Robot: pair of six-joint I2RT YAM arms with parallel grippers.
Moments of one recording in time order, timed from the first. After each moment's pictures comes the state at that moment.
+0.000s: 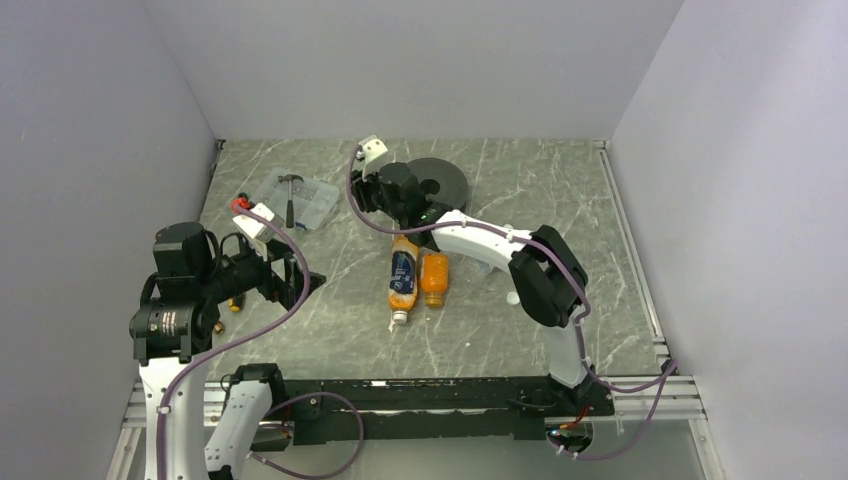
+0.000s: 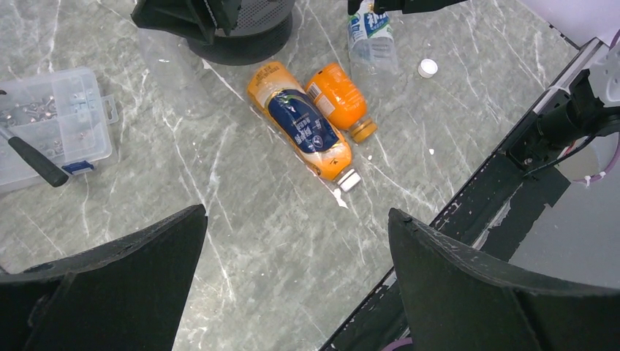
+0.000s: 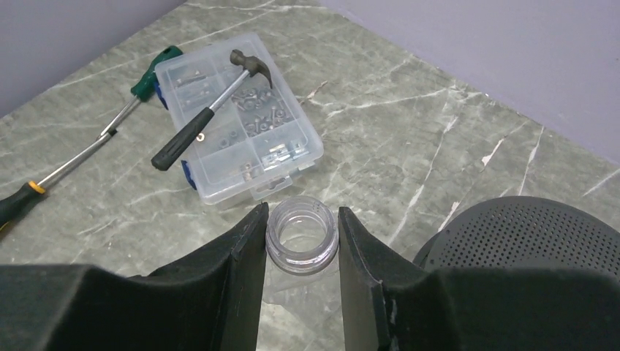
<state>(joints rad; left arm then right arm) 0.07 0.68 1.13 -0.97 0.81 0.25 0.84 2.01 1.54 0.27 0.12 0.04</state>
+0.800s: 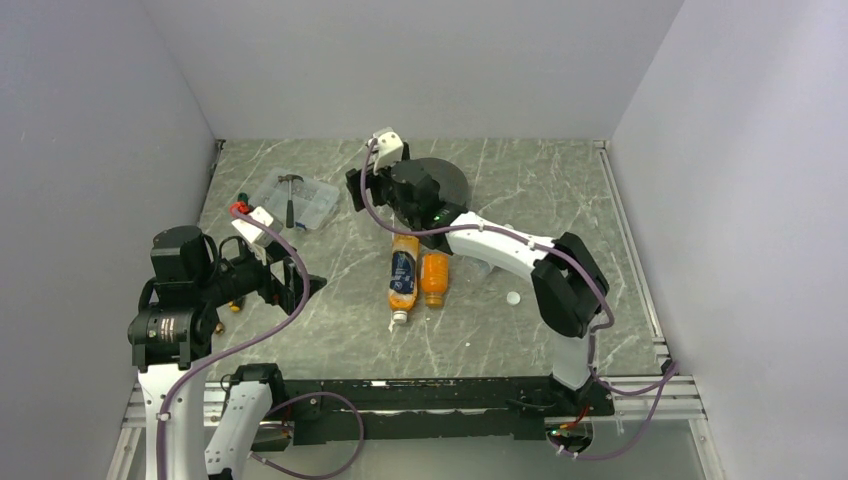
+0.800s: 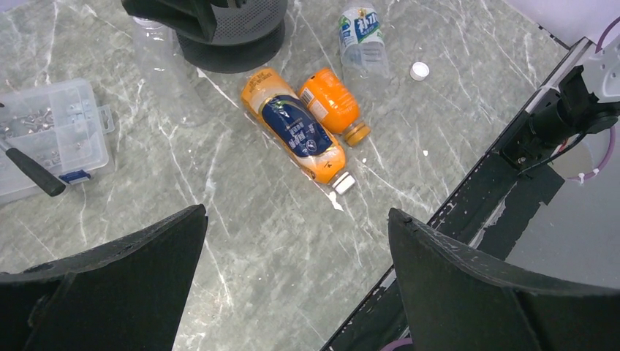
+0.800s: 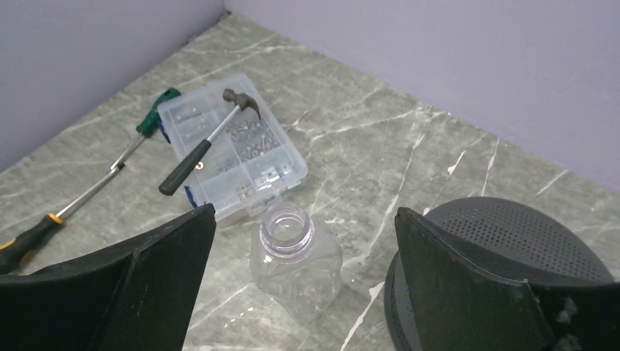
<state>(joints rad) 0.07 0.66 1.13 -0.97 0.83 0.25 0.84 1.90 1.46 0.31 0.18 0.06</state>
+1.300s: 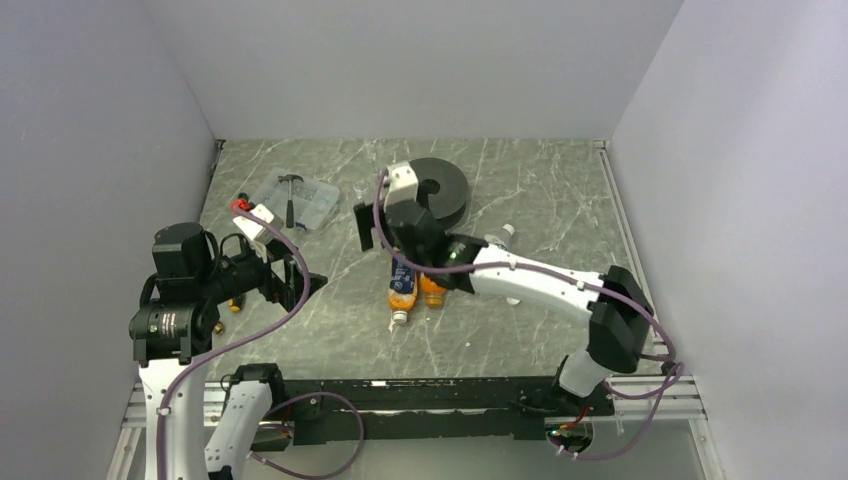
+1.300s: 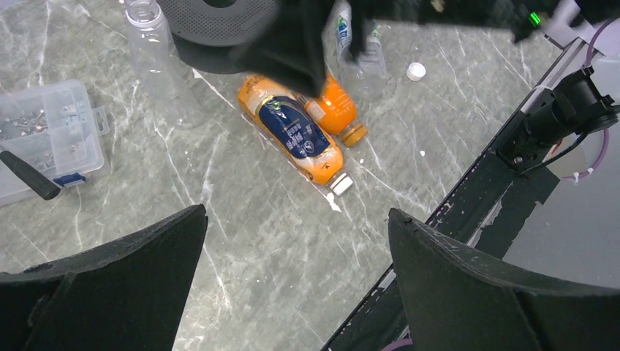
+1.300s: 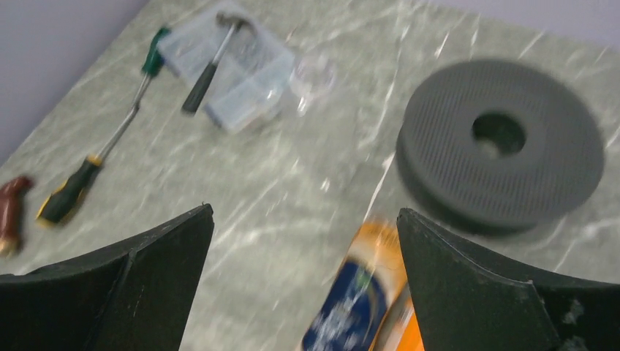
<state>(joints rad) 0.07 0.67 1.13 -0.96 0.84 0.25 0.99 1.64 1.33 0.03 0.48 0.25</state>
